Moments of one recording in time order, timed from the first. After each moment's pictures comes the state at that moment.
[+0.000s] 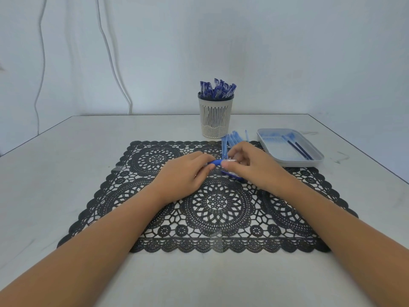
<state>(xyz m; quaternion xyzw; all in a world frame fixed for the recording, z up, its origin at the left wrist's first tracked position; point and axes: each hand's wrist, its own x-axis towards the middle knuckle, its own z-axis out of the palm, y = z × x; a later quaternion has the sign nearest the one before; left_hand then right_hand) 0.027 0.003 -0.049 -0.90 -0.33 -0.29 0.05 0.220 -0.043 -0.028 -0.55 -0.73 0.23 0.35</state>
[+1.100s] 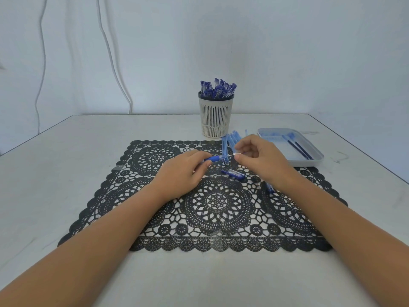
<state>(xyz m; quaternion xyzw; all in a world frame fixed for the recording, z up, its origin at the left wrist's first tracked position) 0.025 0.004 -0.049 -0.88 -0.38 -0.28 0.01 0.227 -0.038 -0.024 -0.54 -0.67 0.23 0.45</state>
